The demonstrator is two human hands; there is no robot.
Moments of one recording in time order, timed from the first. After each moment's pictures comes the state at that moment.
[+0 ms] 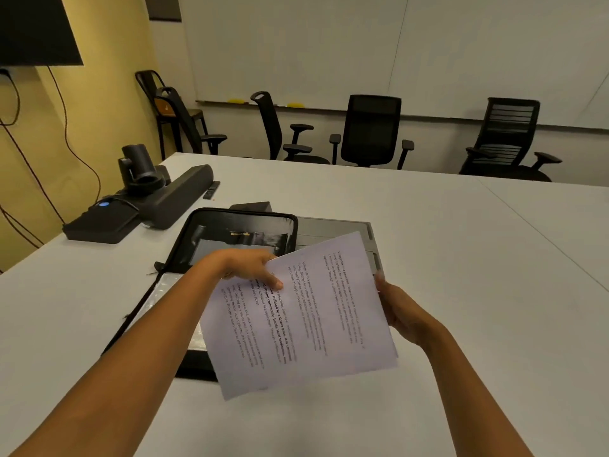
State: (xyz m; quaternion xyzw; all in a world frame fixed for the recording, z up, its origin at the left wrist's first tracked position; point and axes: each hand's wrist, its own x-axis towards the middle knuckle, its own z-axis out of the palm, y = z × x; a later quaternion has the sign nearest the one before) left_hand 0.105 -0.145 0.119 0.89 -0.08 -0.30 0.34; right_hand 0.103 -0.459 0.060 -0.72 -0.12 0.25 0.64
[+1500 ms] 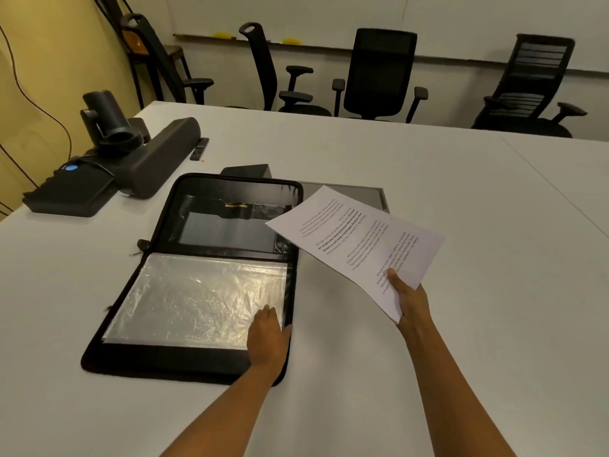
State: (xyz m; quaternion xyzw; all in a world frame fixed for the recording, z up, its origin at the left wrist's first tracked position) left_hand 0.079 -0.196 -0.103 0.94 0.20 -0.02 0.28; right_hand 0.165 -0.423 -0.023 -0.55 0.20 0.02 0.81
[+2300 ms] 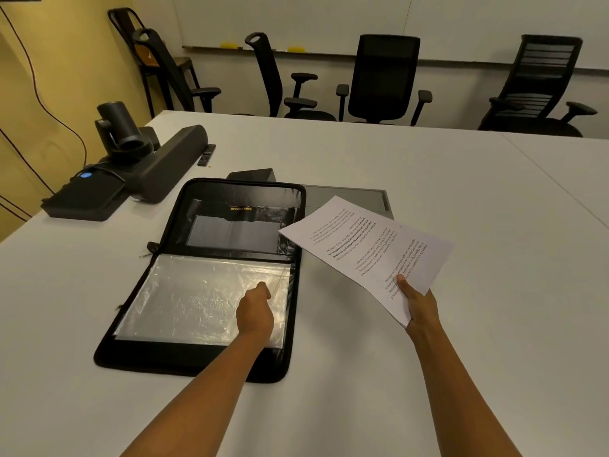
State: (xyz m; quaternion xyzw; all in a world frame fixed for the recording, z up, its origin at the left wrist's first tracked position) left_hand 0.100 -0.171 -0.054 0.92 0.25 0.06 0.31; right_hand 0.158 -0.441 -0.030 -0.55 0.21 0.02 0.81
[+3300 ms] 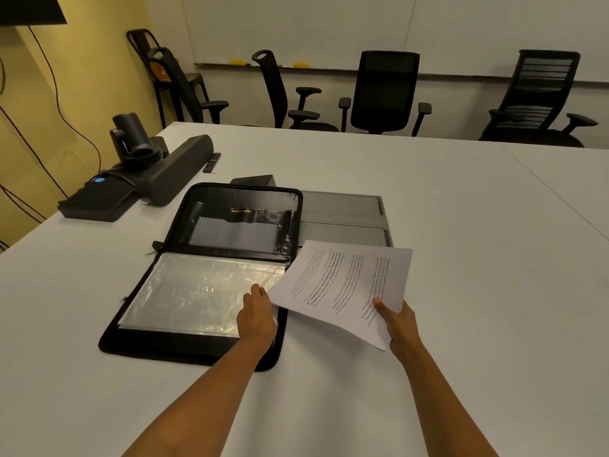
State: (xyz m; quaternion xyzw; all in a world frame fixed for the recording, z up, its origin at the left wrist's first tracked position) left_hand 0.076 -0.199 -0.056 0.97 0.20 0.01 0.14; right_hand 0.120 -0.452 -0.057 -0.63 0.12 0.07 0.76
